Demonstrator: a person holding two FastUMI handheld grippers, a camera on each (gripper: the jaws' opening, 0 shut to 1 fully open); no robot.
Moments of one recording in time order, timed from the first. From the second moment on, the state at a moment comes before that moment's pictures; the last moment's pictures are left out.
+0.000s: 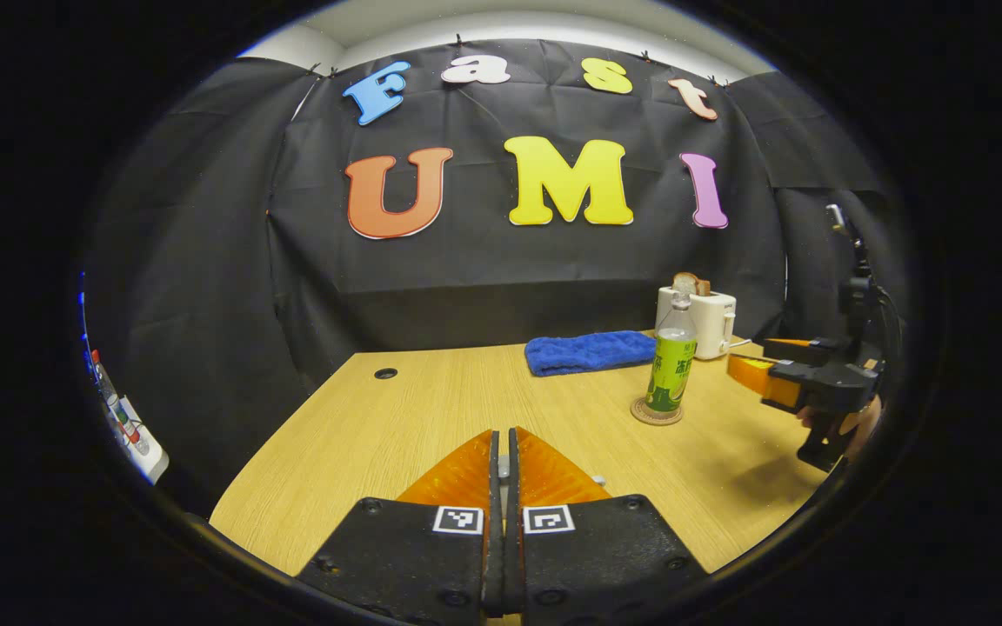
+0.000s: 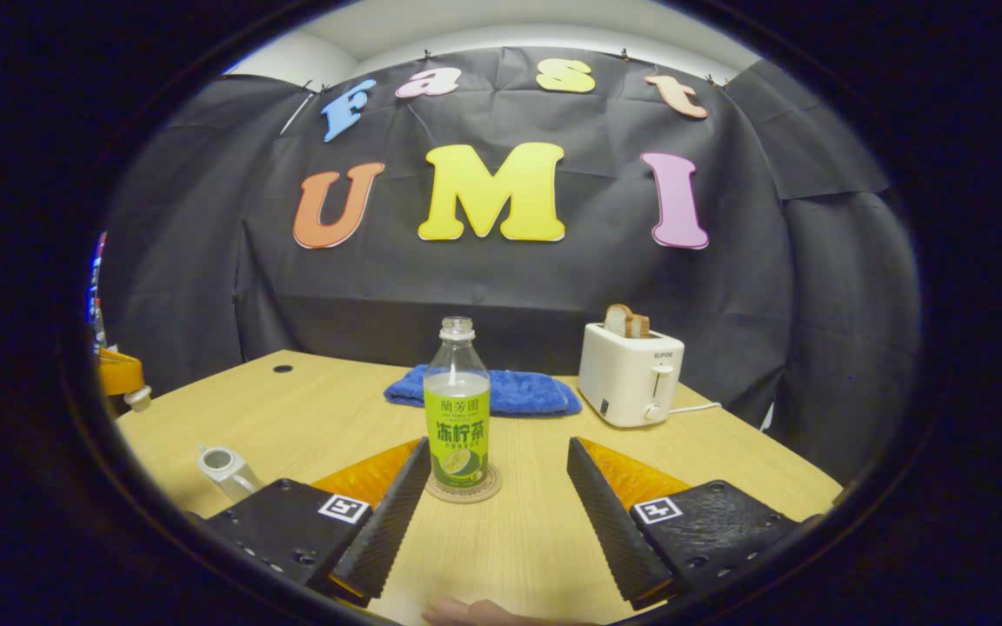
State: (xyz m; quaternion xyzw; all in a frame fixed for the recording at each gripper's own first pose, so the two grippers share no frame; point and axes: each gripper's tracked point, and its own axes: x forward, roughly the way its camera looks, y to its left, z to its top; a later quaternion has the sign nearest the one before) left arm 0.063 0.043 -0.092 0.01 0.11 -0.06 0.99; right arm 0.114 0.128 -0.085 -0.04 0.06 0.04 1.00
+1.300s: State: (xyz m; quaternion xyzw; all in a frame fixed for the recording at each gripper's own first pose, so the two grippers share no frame) left arm 0.123 -0.006 -0.152 0.01 0.16 -0.05 0.99; right arm 0.052 0.083 -0.077 -0.01 0.00 0.10 1.00
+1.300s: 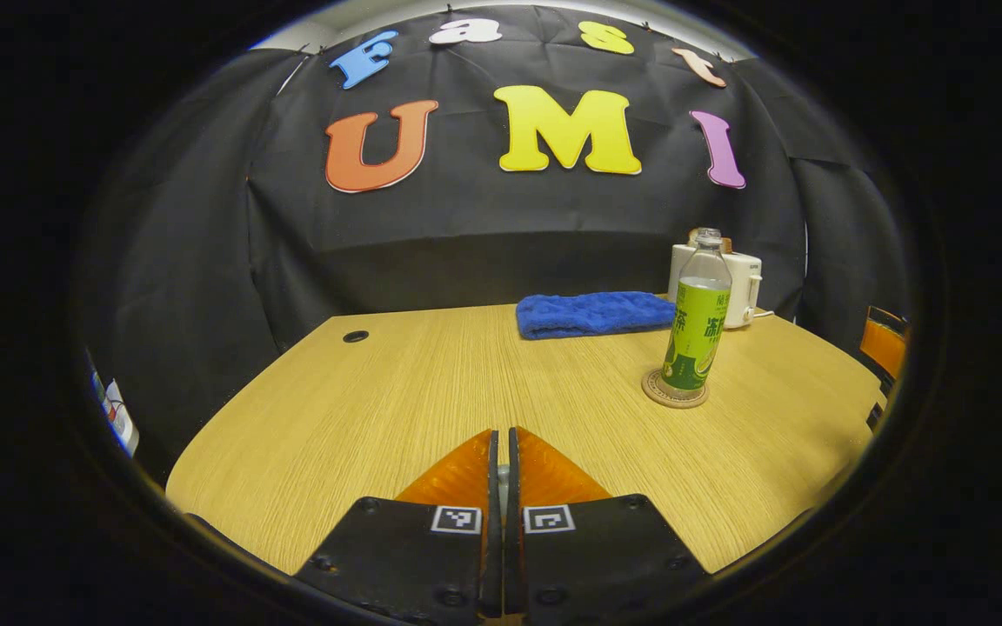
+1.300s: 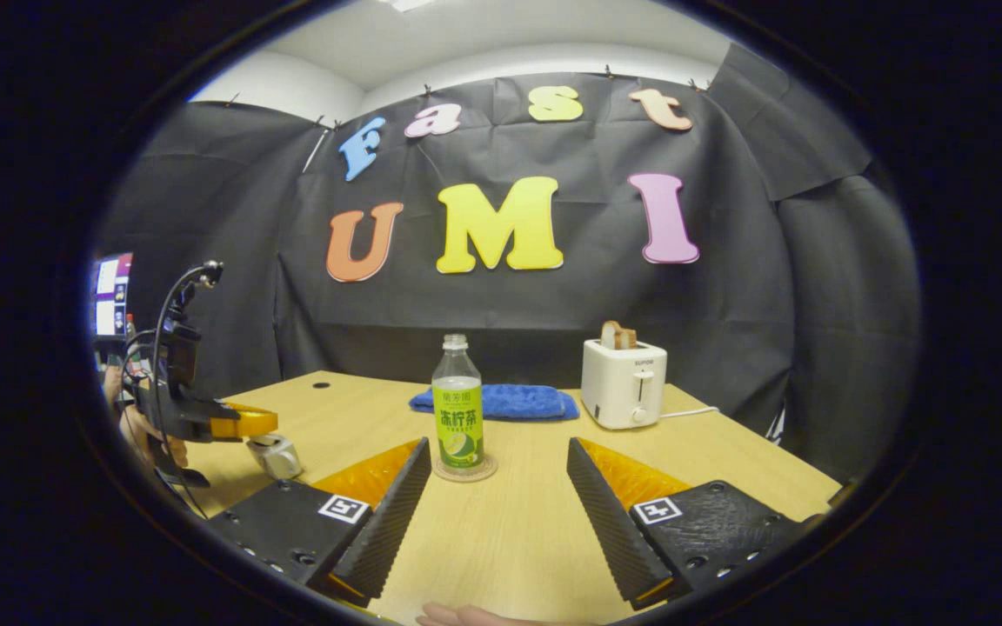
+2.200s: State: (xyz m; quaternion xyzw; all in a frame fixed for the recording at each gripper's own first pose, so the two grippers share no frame) left arm 0.124 -0.007 -0.148 -0.01 0.14 -0.04 0.99; right arm 0.052 0.077 -0.076 0.02 0.01 0.10 0.99
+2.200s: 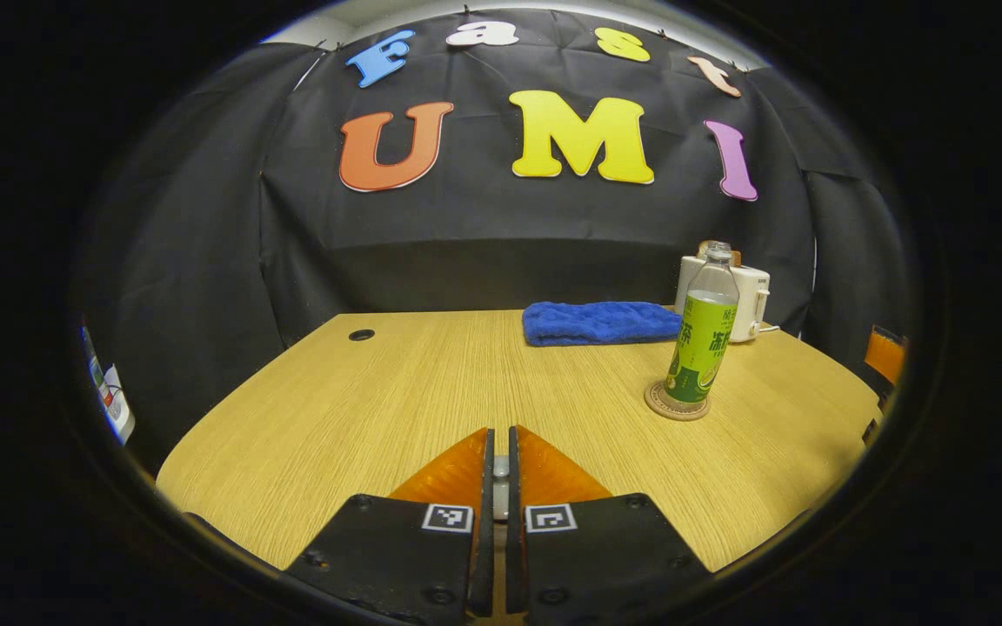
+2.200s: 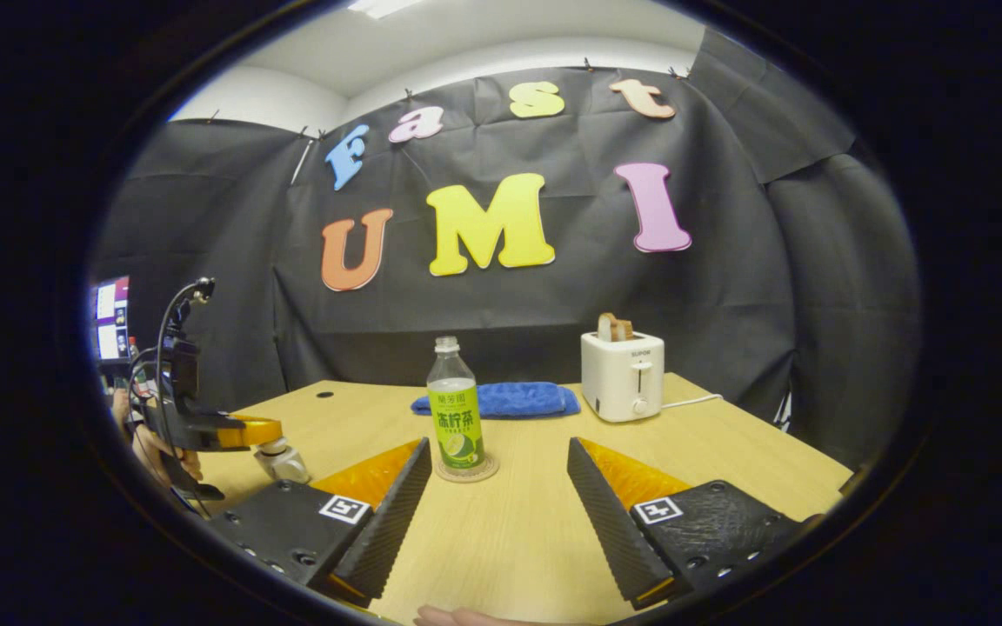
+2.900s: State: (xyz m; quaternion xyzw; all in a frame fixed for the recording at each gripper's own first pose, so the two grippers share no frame) left arm 0.112 -0.011 -0.128 -0.02 0.11 -0.03 0.99; right arm 0.052 0.073 -0.075 0.02 0.02 0.10 0.99
